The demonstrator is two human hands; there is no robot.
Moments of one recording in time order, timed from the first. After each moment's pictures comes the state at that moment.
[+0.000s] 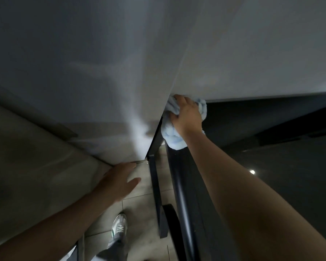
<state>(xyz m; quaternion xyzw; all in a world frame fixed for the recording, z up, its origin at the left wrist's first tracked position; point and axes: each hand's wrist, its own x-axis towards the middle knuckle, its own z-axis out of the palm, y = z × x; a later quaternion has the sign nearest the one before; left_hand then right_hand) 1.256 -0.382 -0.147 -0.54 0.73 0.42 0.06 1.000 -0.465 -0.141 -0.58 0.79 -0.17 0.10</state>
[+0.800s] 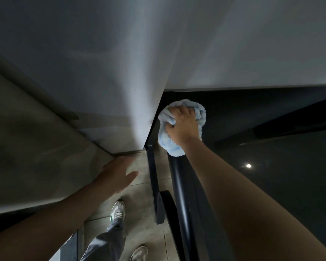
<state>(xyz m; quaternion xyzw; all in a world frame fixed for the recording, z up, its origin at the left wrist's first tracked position) 1.267 -0.354 -0.165 -0.53 0.73 0.42 0.06 1.020 -0.397 -0.150 -0.60 0.78 -0.10 0.11</state>
